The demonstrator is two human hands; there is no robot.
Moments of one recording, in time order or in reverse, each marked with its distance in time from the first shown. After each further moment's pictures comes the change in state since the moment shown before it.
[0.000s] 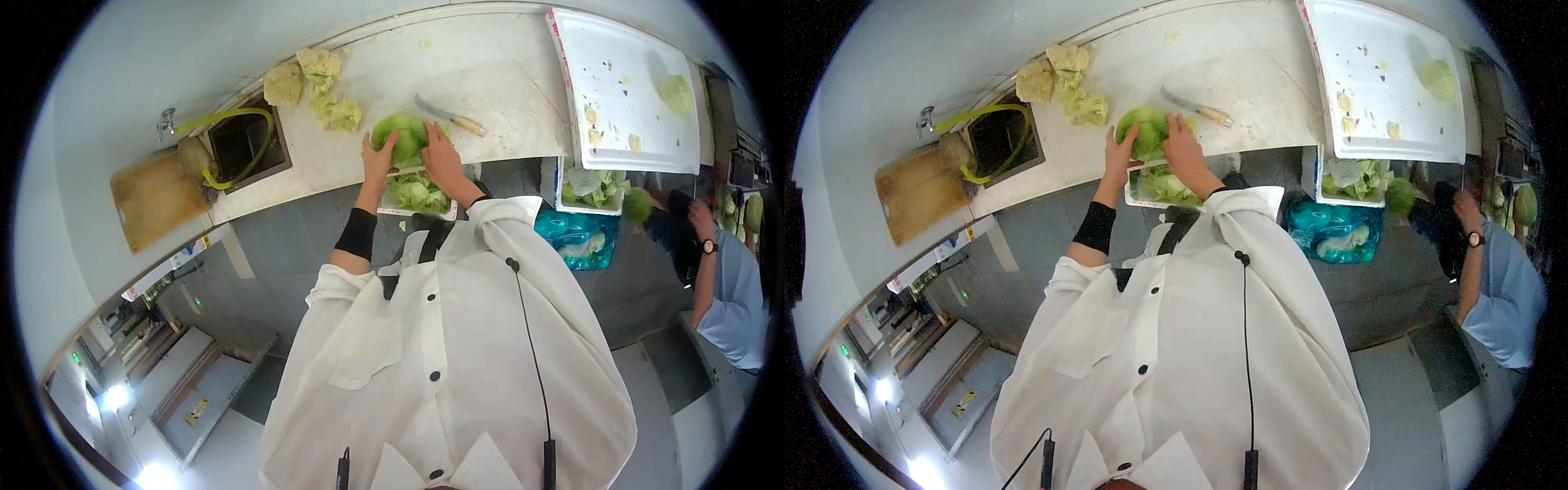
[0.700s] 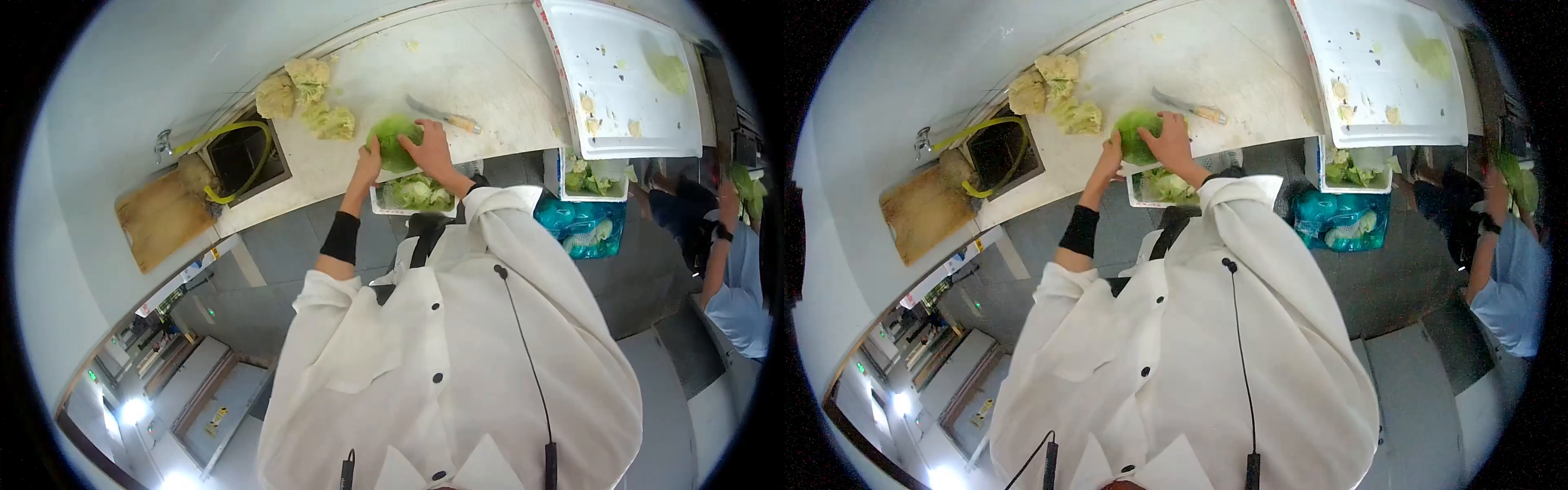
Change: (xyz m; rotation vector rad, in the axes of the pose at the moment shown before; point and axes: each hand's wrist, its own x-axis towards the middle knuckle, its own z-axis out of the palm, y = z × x) left_hand 0.025 0.000 -0.022 0.495 -0.042 -0.189; right_hand 0.026 -0.005 0.014 0.173 0.183 0.149
